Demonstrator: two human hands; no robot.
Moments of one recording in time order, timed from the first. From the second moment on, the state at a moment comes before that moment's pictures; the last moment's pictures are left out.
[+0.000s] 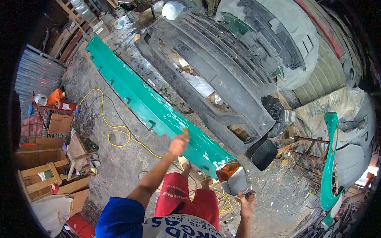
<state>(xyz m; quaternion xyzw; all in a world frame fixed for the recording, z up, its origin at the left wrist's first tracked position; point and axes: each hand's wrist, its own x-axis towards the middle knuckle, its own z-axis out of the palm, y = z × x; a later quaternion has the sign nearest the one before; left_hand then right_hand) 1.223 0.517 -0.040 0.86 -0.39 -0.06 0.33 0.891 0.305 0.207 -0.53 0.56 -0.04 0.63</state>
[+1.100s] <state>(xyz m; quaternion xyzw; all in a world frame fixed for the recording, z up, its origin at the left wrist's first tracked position) 1.397 0.592 0.001 0.90 -0.17 0.01 0.40 0.842 0.319 0.224 -0.51 0.63 -0.12 0.57</state>
